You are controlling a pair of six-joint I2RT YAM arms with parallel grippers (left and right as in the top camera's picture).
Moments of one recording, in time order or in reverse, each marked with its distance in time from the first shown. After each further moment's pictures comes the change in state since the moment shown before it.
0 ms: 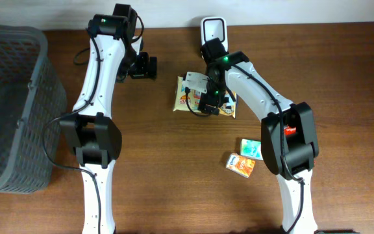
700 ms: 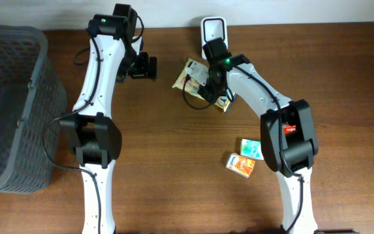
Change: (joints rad) left arm 0.000 0.000 0.000 0.000 0.000 0.000; right arm -0.025 0.026 -0.018 0.146 -0.030 0.363
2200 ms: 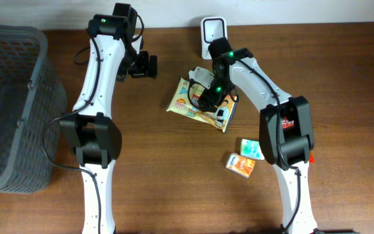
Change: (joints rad) left arm 0.000 0.000 0.000 0.019 0.000 0.000; right arm -0.029 0.086 0.117 -0.229 -0.104 -0.108
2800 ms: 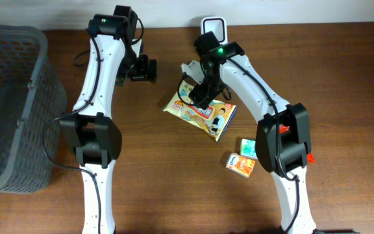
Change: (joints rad) left arm 0.001 0.000 0.000 -0.070 0.000 0.000; right arm 0.086 -0.064 0.100 -0.139 0.148 0.253
